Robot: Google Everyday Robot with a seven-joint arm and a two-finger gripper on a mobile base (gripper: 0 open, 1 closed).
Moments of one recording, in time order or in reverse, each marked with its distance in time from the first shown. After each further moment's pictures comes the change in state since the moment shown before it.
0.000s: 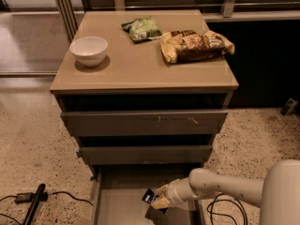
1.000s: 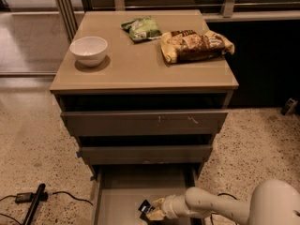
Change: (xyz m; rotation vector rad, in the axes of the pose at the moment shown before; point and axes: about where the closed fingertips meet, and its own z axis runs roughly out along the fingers) arm 0.061 -0.006 0.083 0.016 -0.095 0.089
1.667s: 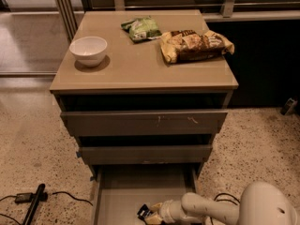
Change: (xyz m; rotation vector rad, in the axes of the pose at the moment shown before) arm 0.031 -0.009 0.035 0.014 0.016 0.025
